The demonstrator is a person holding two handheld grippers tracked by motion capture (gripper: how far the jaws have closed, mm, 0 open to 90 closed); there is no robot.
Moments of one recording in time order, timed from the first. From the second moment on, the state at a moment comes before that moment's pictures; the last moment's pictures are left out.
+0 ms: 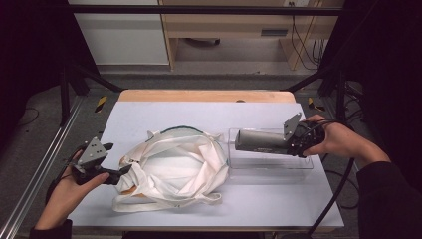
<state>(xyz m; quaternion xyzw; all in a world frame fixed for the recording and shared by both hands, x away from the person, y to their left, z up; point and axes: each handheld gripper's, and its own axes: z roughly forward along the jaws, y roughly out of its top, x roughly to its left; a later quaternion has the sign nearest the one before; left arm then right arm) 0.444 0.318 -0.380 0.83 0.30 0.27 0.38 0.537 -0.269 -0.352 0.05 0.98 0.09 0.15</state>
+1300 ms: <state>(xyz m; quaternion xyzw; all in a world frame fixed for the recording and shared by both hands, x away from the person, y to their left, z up) 0.443 0.317 -0.387 0.84 0.31 0.26 0.37 0.549 -0.257 -0.379 0.02 0.99 0.06 0.11</state>
